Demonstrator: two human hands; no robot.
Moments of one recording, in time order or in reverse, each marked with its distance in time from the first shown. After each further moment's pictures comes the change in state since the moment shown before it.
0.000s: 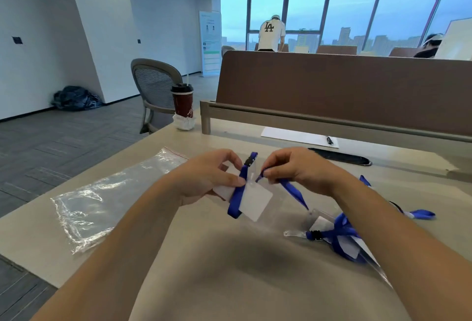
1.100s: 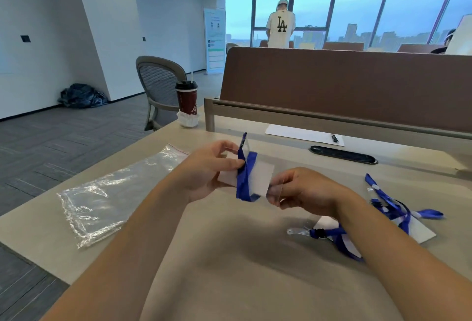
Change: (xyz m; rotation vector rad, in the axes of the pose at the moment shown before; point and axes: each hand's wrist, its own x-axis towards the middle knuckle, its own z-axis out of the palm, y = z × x) left_hand 0.006 -0.011 -0.002 -0.531 0.032 0.055; right_hand -0.012 0.025 0.021 0.322 -0.173 0.163
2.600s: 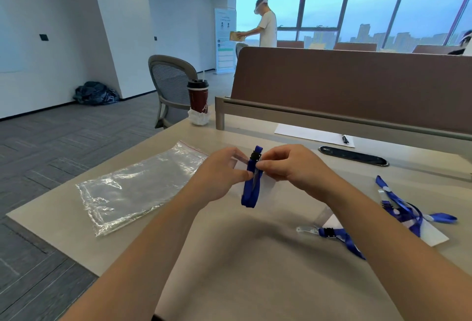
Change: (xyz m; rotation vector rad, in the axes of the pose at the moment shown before) left_hand -0.011 -0.015 0.010 0.713 0.246 0.195; right_hand 0.015 -0.037 0.029 -0.250 0.307 -0.211
